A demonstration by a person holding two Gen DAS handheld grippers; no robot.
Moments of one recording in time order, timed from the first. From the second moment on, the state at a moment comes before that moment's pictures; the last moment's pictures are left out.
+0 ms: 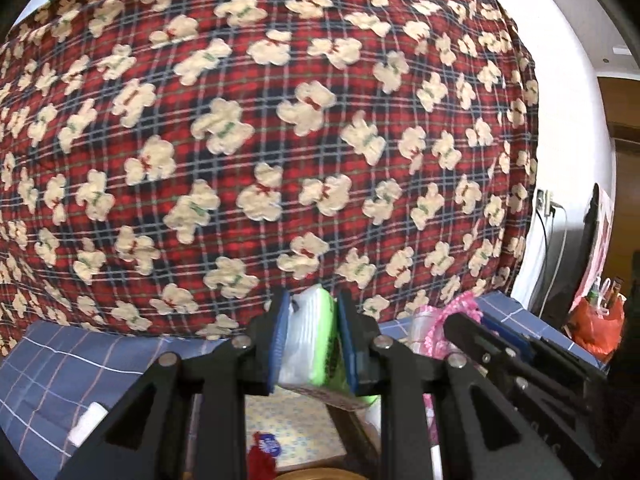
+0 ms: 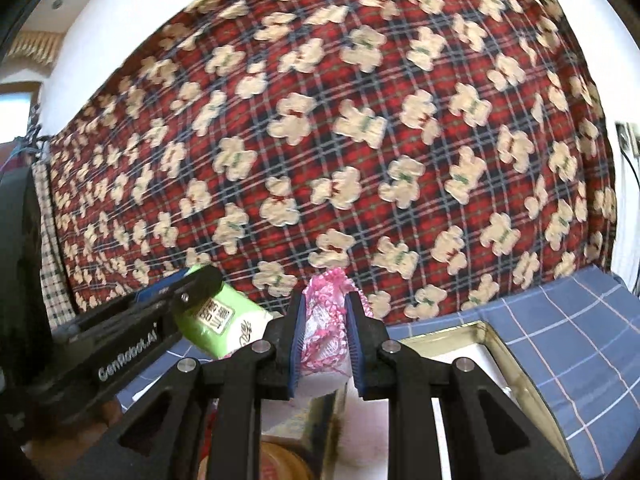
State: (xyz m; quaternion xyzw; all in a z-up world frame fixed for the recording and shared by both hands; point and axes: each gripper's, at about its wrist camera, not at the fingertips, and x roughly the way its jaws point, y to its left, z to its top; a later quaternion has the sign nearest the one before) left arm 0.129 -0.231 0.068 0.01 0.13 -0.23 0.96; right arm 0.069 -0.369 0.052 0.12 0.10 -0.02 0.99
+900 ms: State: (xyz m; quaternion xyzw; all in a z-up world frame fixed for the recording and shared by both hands) left arm 0.127 -0.309 0.024 0.08 0.22 -0.32 0.92; right arm 0.065 -0.424 0.049 0.16 0.11 -0.12 0.97
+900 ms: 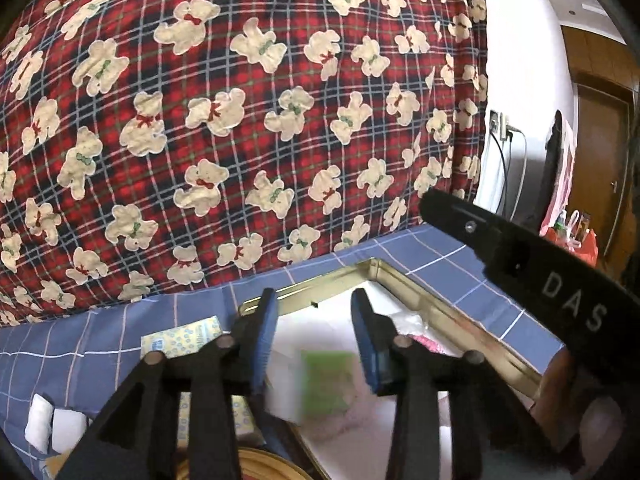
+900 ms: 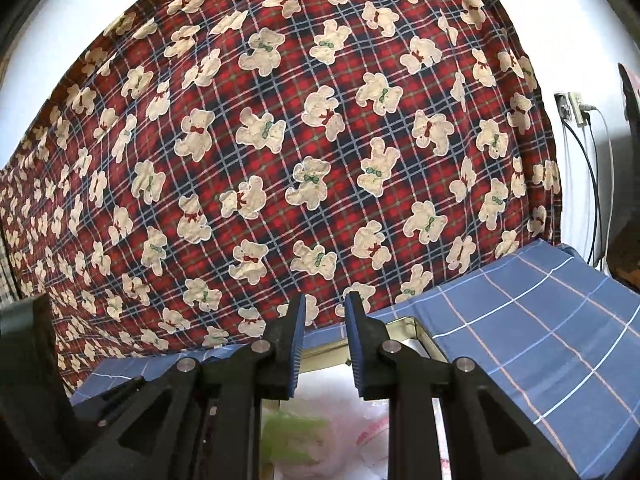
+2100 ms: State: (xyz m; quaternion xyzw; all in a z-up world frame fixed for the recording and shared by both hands) left arm 0.121 -0.259 0.037 0.06 0.17 -0.25 0.95; right arm 0.071 -0.405 0.043 0.13 0.10 -0.13 0.98
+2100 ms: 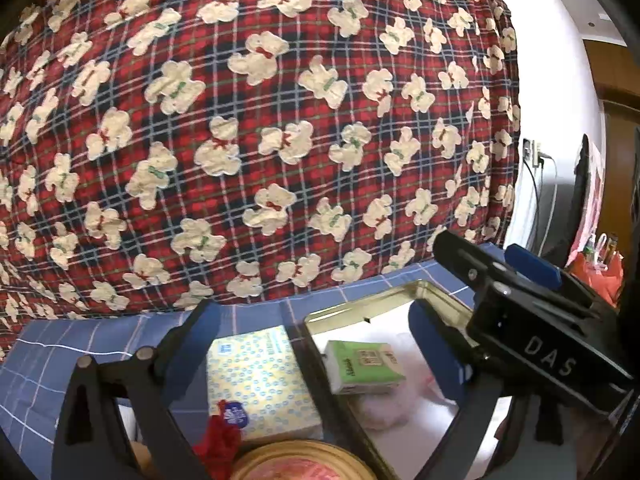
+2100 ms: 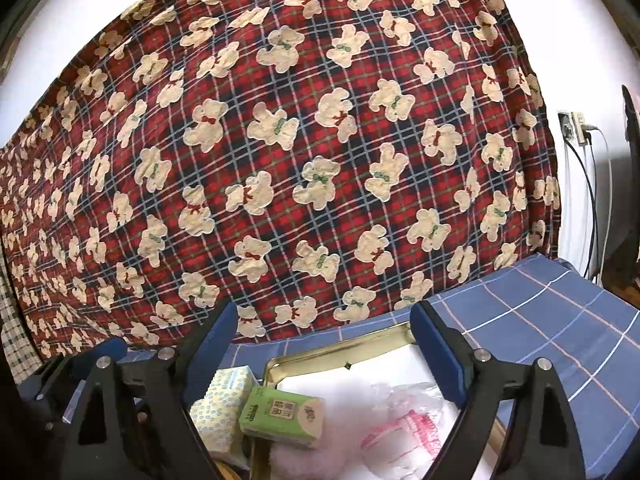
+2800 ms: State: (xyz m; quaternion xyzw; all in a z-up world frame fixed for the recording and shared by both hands) left arm 0.113 -0.124 0.028 0.00 0.13 -0.09 0.99; right arm 0.063 -0.335 0.043 0.05 0.06 -0.02 1.00
